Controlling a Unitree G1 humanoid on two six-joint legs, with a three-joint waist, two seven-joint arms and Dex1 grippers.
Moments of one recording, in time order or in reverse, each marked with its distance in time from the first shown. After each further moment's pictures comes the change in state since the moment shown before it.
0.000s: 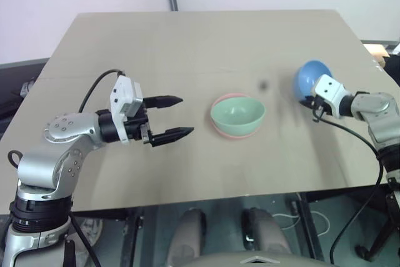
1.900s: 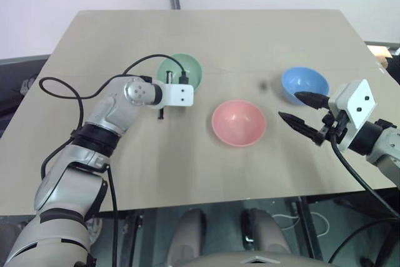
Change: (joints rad) left arm -0.608 -0.062 -0.628 0.789 0.989 -0.621 0.120; right arm 0.522 0.056 -0.452 -1.336 0.597 0.814 -0.366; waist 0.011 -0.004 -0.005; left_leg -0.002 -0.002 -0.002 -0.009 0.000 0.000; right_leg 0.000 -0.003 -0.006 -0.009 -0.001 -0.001
